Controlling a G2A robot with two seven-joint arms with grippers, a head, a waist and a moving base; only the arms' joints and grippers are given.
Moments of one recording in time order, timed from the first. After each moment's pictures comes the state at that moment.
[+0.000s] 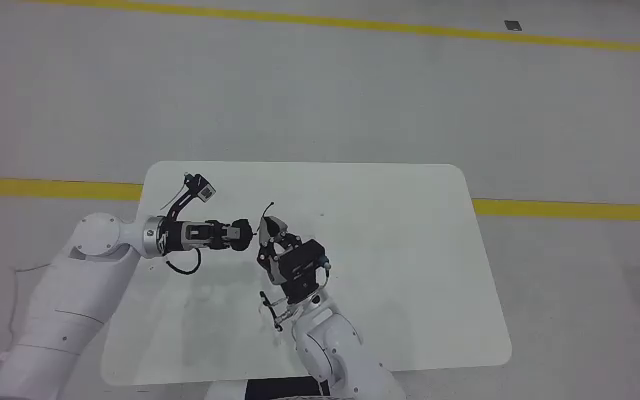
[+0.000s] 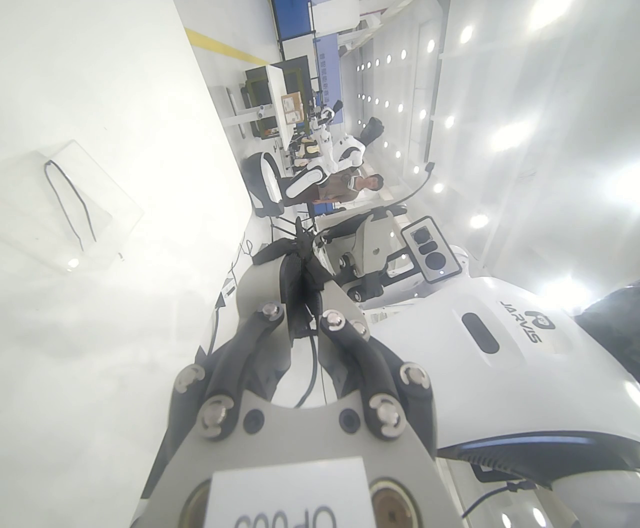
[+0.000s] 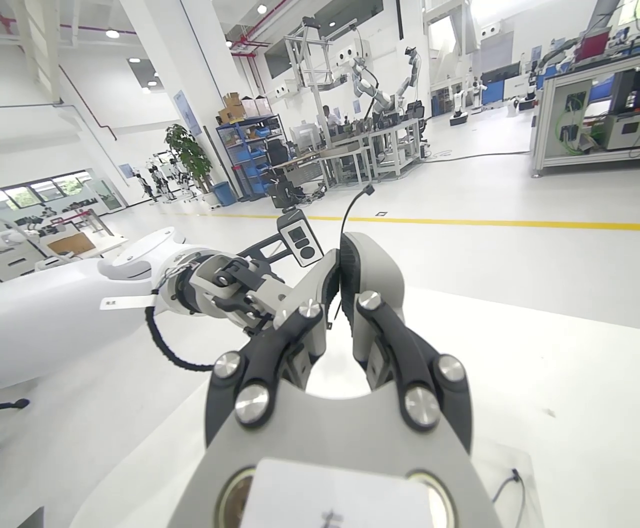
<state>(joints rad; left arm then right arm) 1.26 -1.07 -1.33 -1.37 -0.53 -0.34 -1.39 -1.69 -1.52 0.91 -1.78 -1.47 0.02 -0.27</state>
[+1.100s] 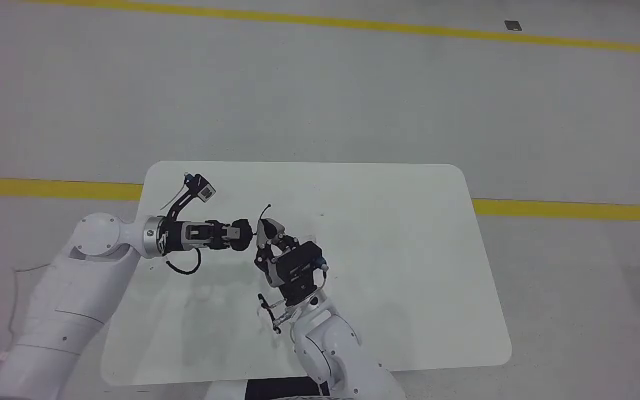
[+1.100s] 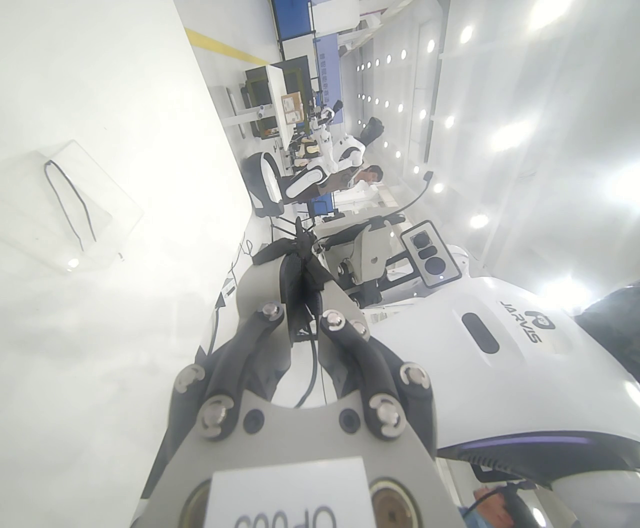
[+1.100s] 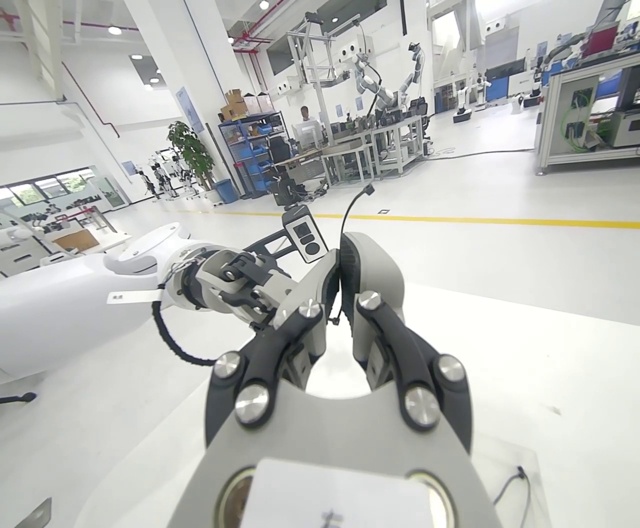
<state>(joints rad) 1.26 -1.07 -1.33 -1.37 -0.53 -0.34 -1.39 -1.68 -1.50 0.88 -1.77 -1.45 0.04 -0.27</state>
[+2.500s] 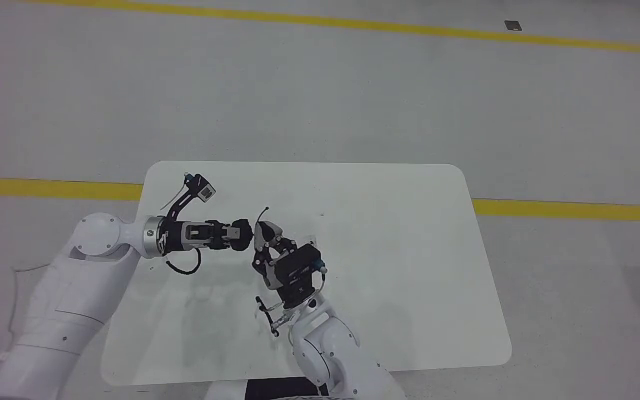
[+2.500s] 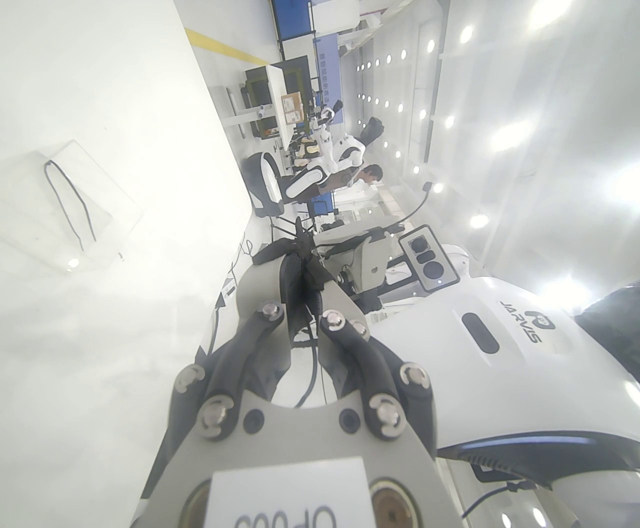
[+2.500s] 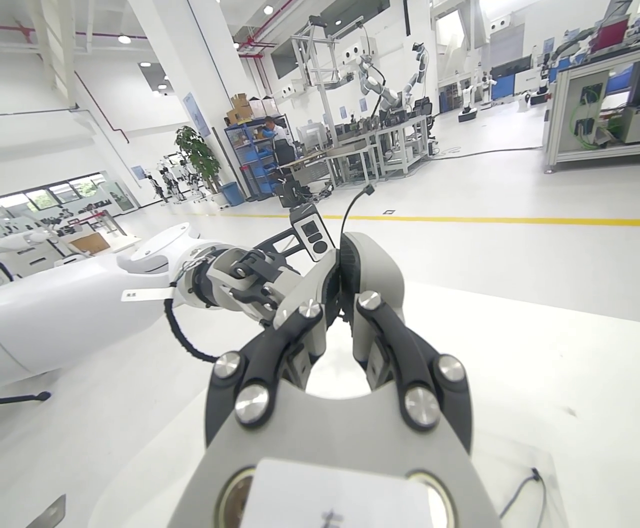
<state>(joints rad) 1.26 -1.07 -1.33 -1.37 -0.53 -0.34 -1.39 -1.66 -1.49 0.86 -1.76 -1.42 0.06 -0.29</state>
